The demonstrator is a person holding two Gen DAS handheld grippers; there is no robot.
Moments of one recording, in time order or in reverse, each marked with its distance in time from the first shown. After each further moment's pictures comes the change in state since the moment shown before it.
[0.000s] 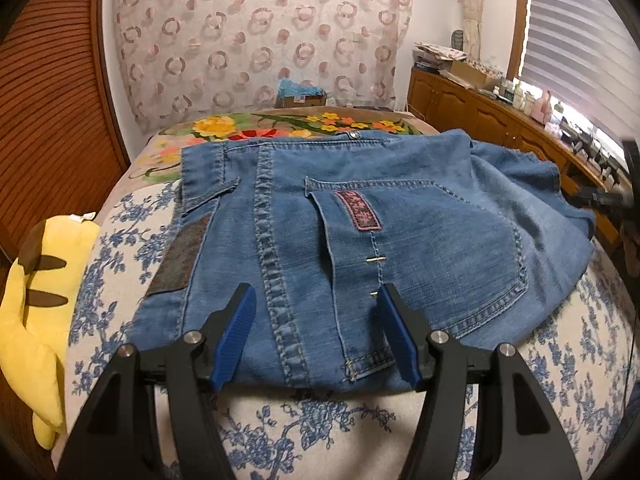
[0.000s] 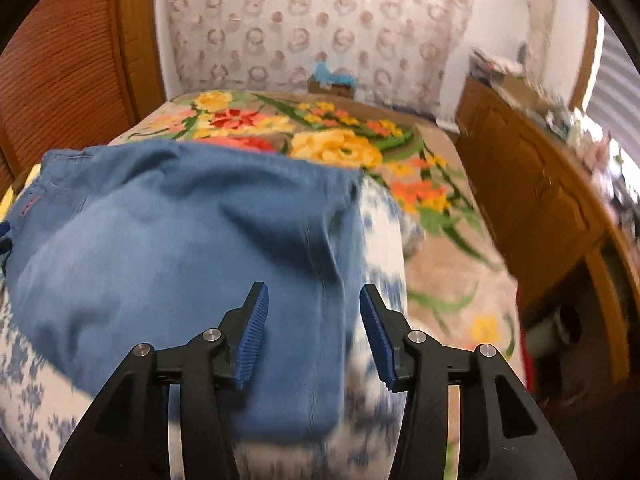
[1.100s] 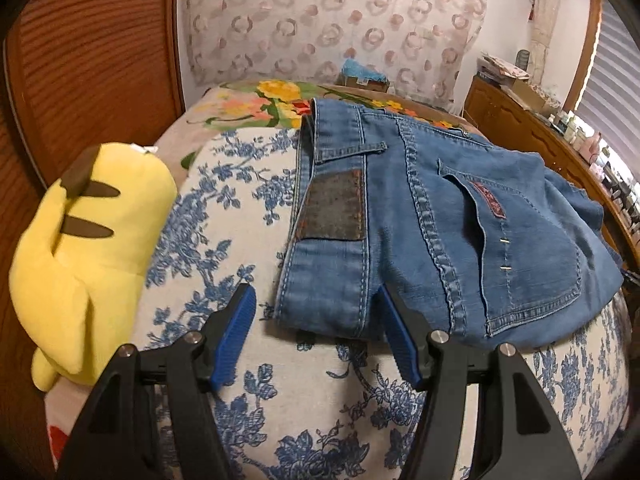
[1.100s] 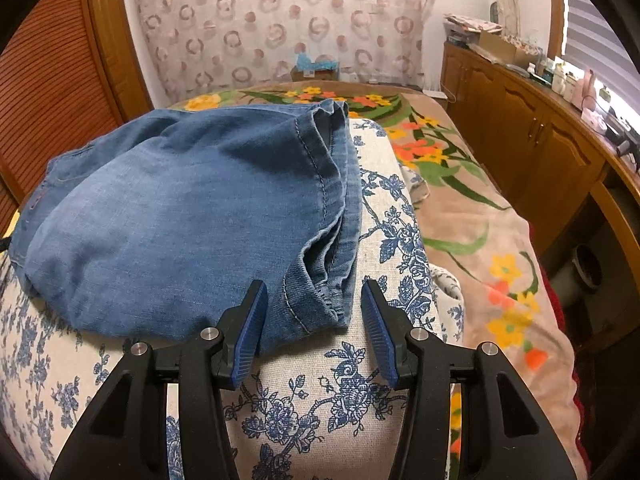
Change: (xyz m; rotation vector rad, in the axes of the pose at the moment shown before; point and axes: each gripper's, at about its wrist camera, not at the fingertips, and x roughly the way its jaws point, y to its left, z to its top) left arm -0.002 0.088 -0.028 -0.212 0.079 0.093; right arm -0.002 0.007 -0.052 0.107 -0.007 0.022
